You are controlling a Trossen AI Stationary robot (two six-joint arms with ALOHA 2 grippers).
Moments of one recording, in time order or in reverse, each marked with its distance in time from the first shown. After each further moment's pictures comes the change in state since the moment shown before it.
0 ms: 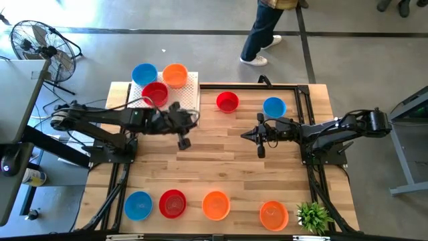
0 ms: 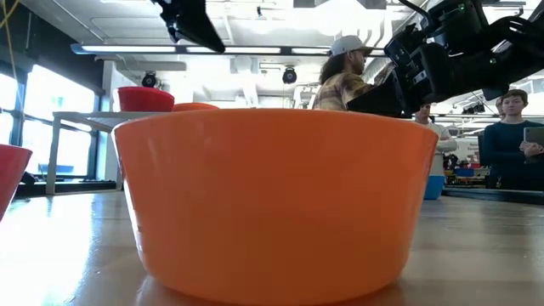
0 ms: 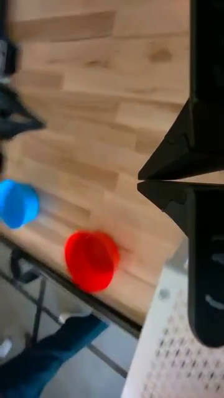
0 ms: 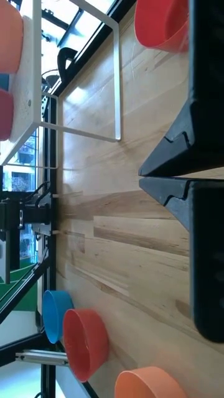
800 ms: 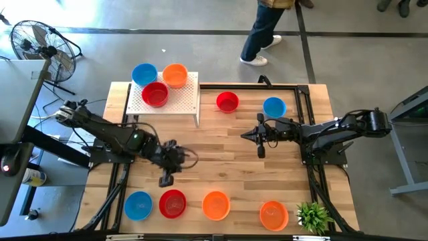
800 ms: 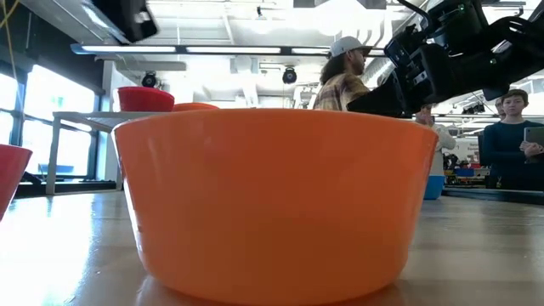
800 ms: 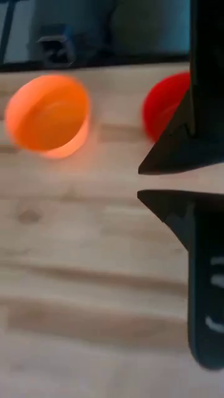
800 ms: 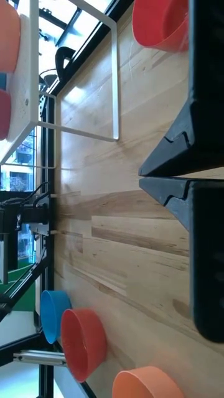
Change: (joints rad) left arm -0.339 0.066 -0.001 -0.228 0.339 -0.339; right arm 0.000 0.000 0.000 -0.008 0.000 0.000
